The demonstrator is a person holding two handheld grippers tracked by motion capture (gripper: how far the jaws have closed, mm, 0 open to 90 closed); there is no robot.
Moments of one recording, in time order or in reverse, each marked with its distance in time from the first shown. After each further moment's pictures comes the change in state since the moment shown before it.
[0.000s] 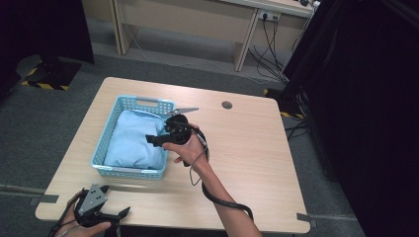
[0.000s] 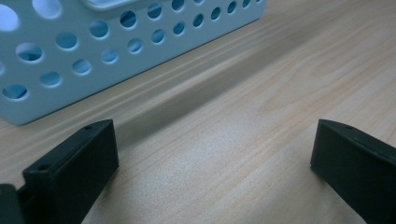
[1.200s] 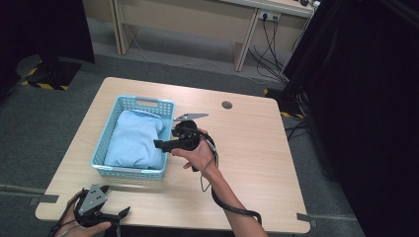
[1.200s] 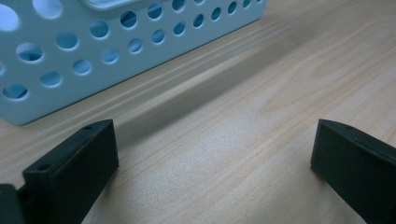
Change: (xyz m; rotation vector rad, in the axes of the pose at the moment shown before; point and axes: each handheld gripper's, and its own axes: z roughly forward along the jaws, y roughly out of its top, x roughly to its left) left arm 0.000 0.000 0.000 0.000 0.001 -0.001; right arm -0.007 -0.019 -0.021 -0.013 0.008 -0.011
